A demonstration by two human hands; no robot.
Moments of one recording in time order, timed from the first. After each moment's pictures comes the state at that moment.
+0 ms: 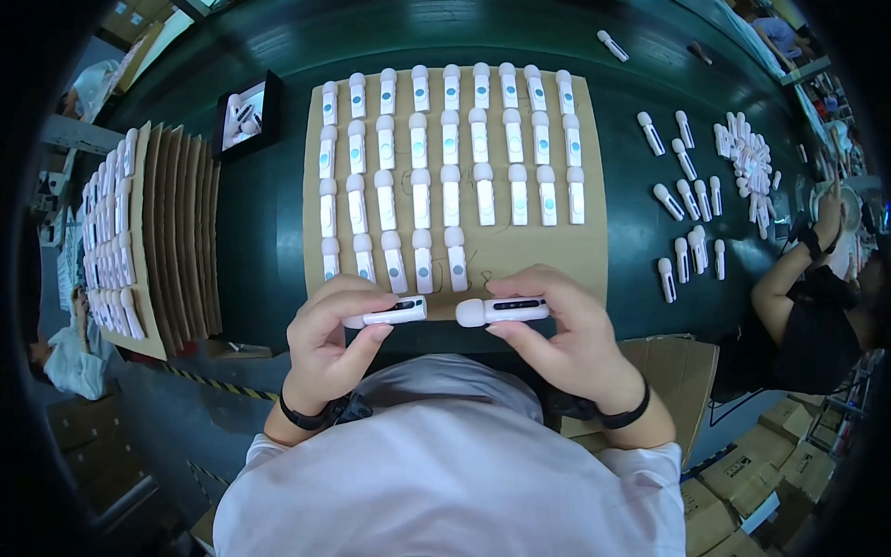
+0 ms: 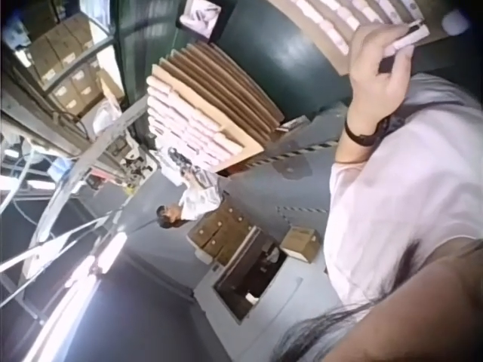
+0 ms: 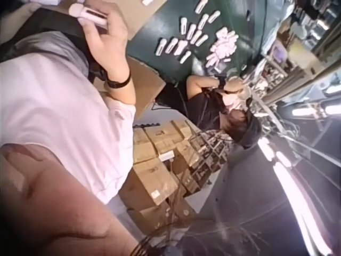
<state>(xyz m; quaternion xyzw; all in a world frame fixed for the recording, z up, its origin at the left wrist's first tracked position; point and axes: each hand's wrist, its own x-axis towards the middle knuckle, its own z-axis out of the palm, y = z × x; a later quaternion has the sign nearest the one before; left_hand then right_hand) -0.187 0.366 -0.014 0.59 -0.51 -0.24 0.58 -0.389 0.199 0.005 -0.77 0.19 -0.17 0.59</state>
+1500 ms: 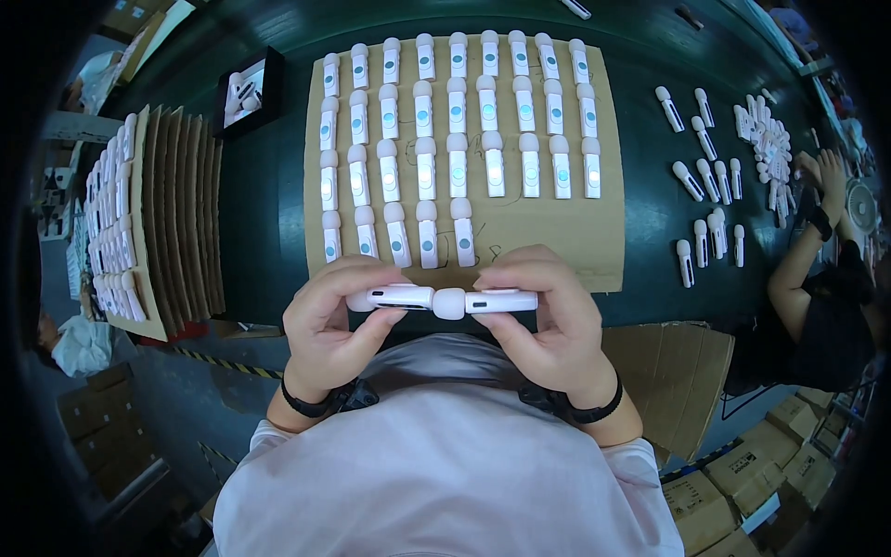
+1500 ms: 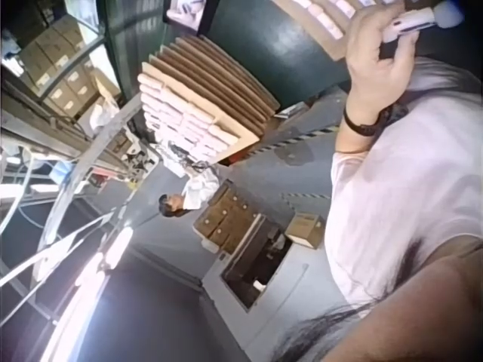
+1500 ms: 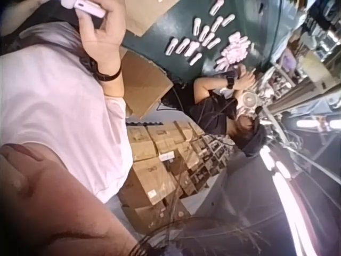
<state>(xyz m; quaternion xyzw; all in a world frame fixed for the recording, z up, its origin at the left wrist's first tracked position) -0.196 0.364 -0.010 0.60 -0.52 -0.23 0.56 -0.375 0.226 -0.021 -0.70 0.12 -0.35 0.61</state>
